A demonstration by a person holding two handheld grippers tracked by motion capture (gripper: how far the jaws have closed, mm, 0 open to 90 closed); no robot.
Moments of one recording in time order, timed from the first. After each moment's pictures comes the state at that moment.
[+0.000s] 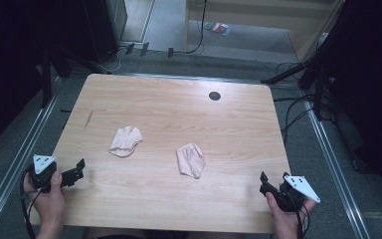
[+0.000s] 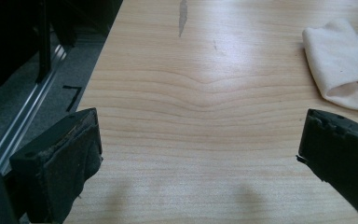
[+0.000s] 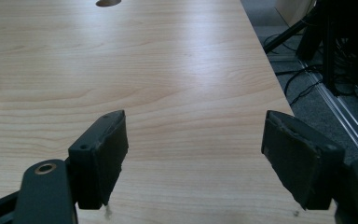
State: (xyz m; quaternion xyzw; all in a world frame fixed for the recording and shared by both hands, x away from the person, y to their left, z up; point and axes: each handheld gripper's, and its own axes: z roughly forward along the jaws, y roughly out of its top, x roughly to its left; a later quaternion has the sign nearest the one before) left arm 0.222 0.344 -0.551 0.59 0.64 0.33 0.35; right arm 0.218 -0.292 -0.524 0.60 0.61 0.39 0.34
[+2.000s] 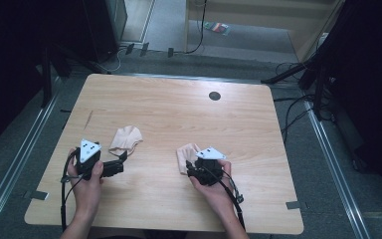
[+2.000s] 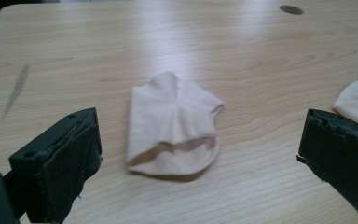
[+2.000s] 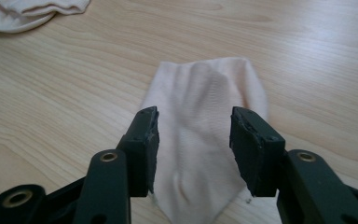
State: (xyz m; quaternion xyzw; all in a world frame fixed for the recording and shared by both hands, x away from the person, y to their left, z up) left arm 0.253 0.233 -0.512 0.67 0.54 0.29 0.43; right arm 0.281 -0.093 -0.526 0.46 0.78 0.38 0.19
